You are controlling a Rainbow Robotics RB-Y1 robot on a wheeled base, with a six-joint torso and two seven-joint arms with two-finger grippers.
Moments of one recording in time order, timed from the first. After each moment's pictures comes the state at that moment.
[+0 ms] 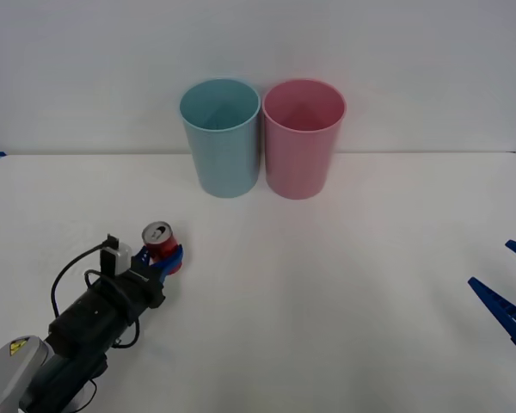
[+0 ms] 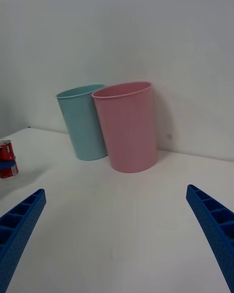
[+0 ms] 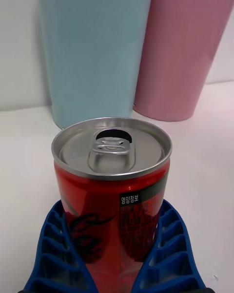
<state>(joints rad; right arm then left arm) 0.35 -0.40 -0.52 -1.66 0.96 -1.22 0.00 0.11 0.32 -0.09 -1.50 -0.98 -0.46 -0.30</state>
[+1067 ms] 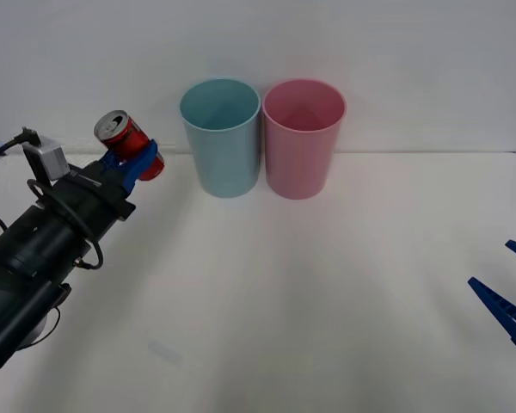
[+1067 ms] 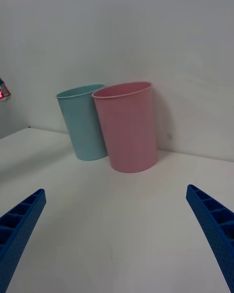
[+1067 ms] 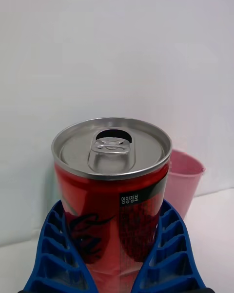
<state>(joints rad) 0.35 -0.40 -0.52 -1.66 0.96 -1.22 0.00 0.02 0.50 -0.05 -1.87 -0.94 -0.35 0.10</state>
